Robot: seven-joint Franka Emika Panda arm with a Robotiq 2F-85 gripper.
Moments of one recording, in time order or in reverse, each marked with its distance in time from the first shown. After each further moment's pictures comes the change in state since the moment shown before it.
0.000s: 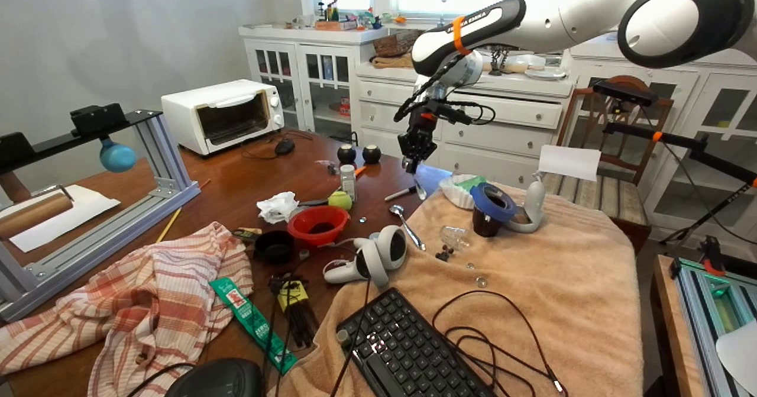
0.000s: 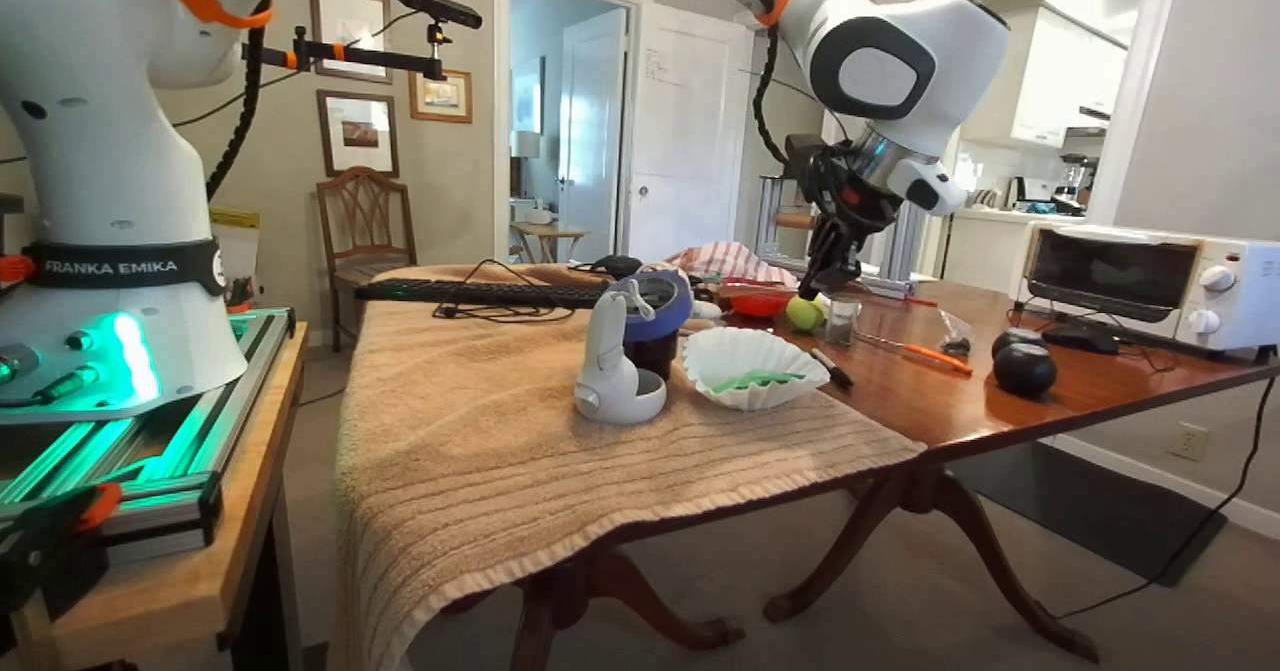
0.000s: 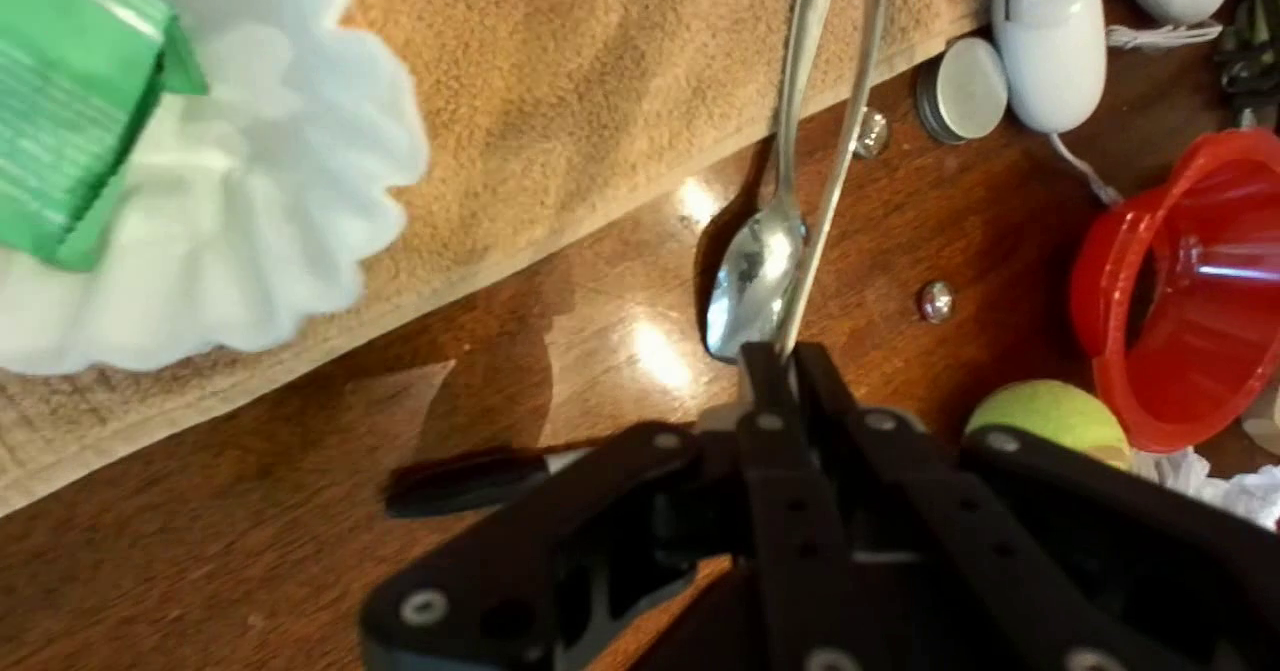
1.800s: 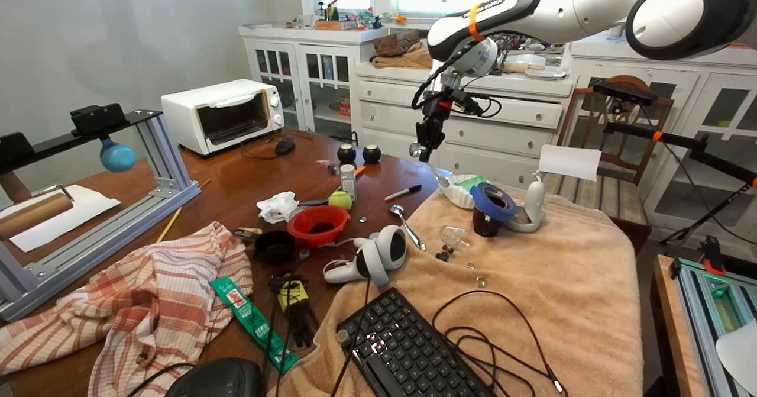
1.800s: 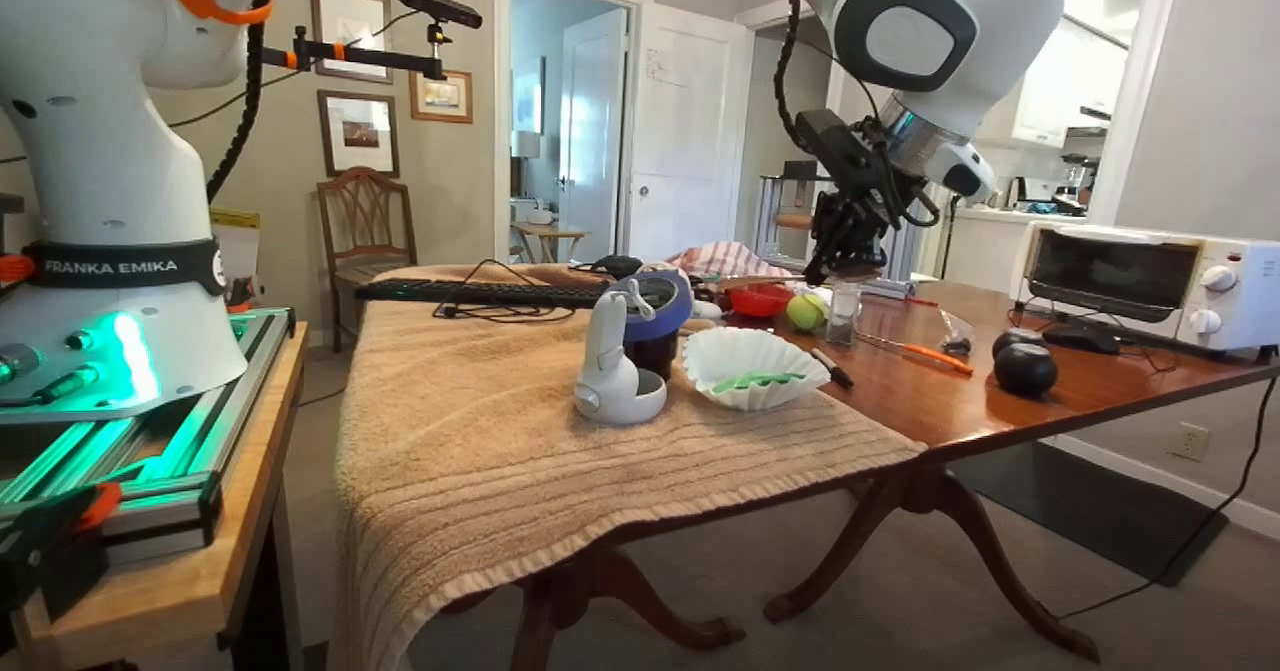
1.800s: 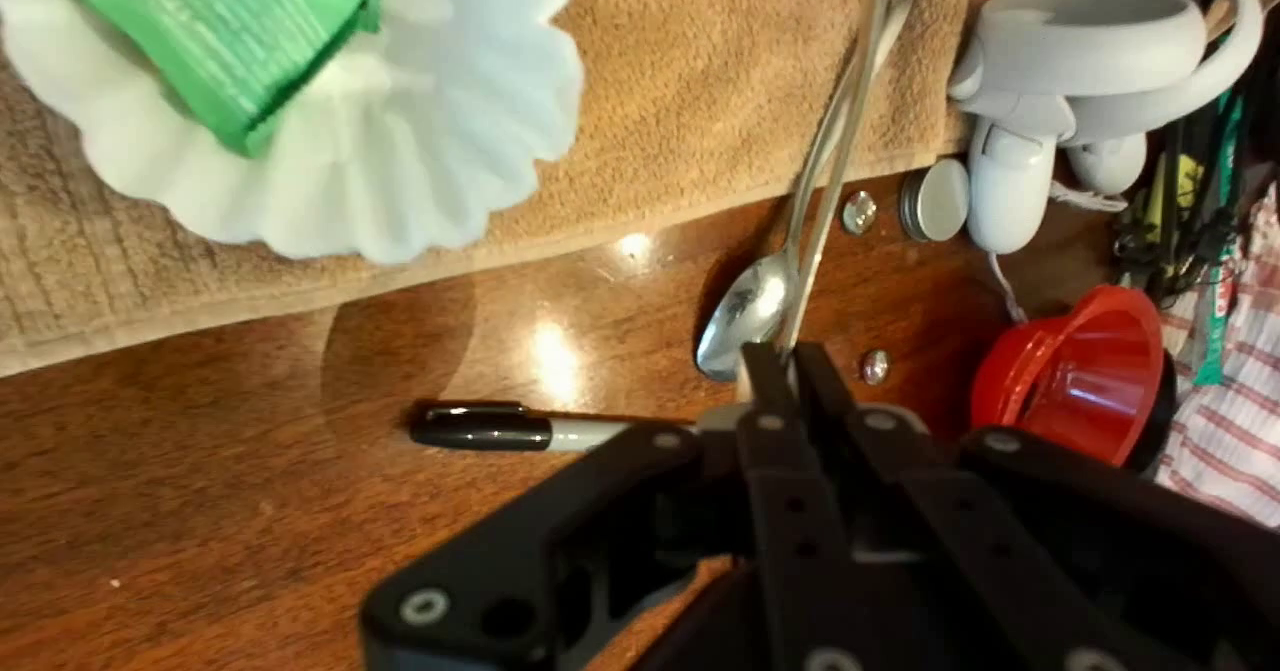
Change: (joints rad) arm -0.091 -0.018 0.032 0.026 0.010 -0.115 -0.315
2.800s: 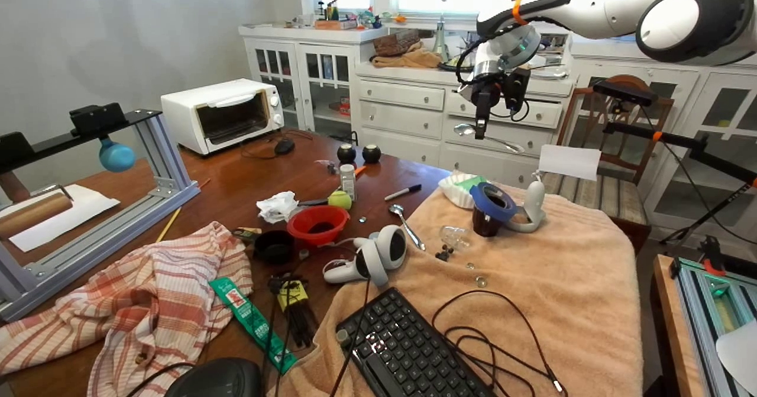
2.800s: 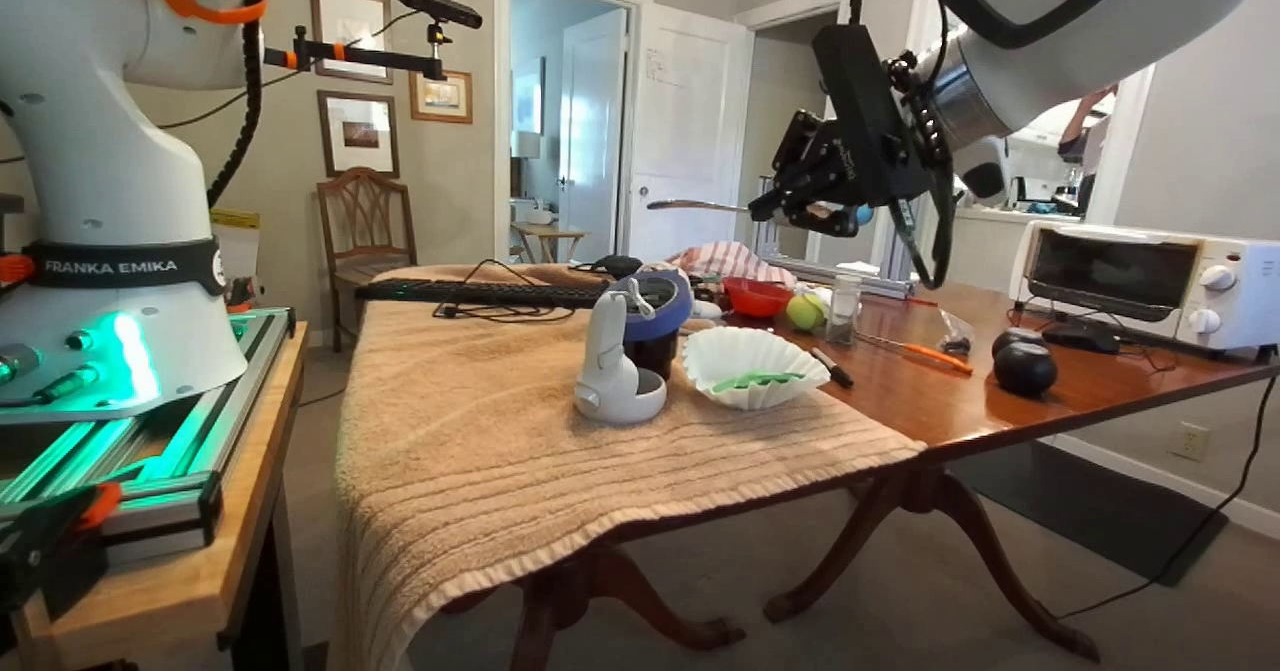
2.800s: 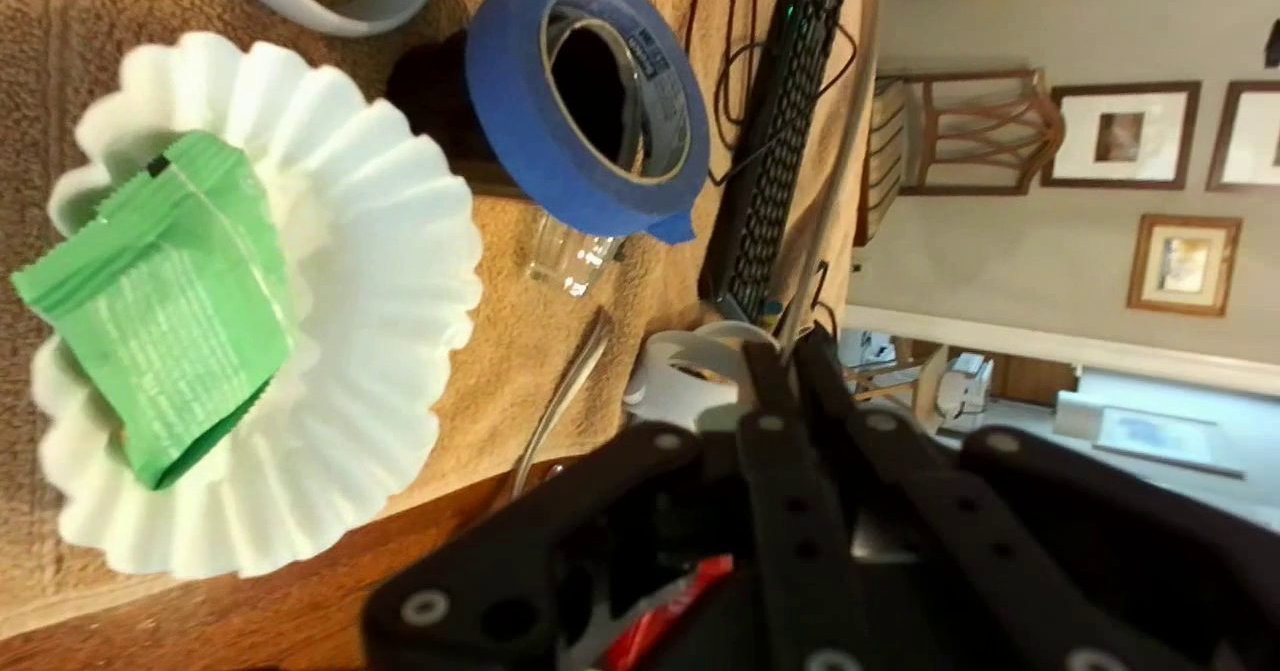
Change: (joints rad) arm -0.260 0.057 0.064 0.144 0.112 -0.598 -0.381
